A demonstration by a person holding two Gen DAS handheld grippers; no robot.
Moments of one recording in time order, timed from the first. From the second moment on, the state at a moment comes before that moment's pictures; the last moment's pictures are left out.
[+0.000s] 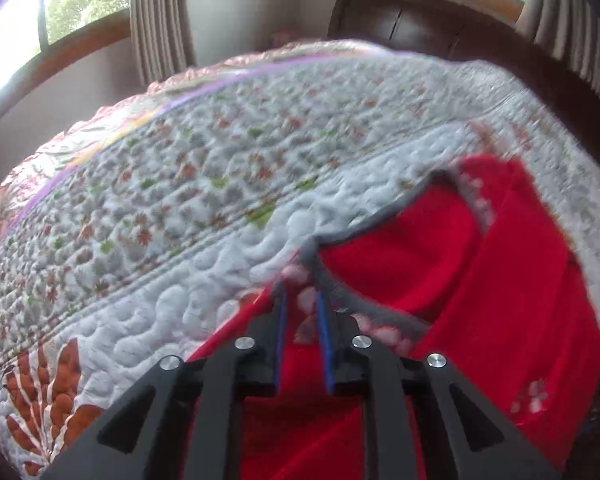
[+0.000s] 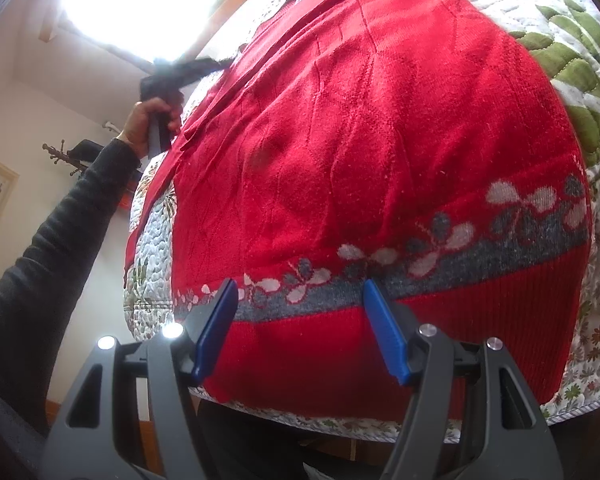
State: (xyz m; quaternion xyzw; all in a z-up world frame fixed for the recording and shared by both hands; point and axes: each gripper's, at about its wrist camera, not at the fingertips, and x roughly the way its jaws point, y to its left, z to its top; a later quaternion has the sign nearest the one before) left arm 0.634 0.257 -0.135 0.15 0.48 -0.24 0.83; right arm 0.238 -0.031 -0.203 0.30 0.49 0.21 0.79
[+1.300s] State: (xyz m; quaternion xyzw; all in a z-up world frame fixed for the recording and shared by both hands) left arm 0.245 0.771 -0.154 -0.51 0.28 0.18 0.79; right arm 0.175 0.056 -0.117 0.22 0.45 0.32 0.81
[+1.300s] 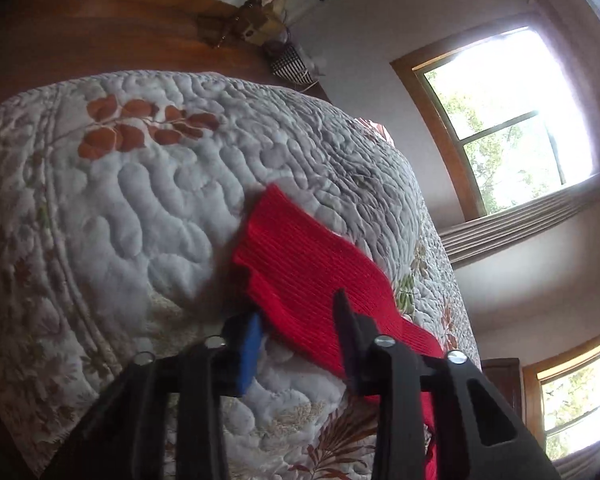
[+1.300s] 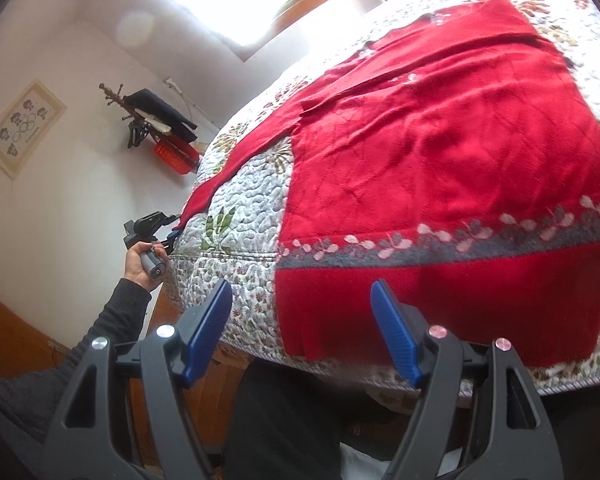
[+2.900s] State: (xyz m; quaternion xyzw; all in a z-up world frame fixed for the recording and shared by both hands) left arm 0.468 0.303 -0.104 -0.21 0.37 -0.20 0.88; right arm 0.548 0.006 -0.151 0.40 0.52 0.34 0.67
